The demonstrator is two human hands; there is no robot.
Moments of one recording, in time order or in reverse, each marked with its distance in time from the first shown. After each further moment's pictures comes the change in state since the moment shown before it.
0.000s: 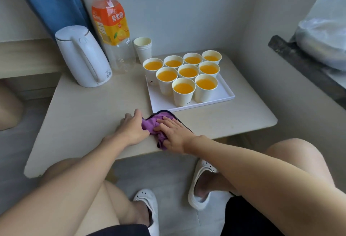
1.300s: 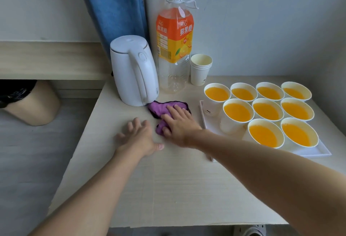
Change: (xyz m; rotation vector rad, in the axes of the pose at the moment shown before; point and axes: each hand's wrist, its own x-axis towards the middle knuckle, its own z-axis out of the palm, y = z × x) left_hand 0.108 -0.108 -0.063 0.154 0.026 -0.214; right_hand 0.241 -0.032 -0.008 -0.210 0.093 -0.015
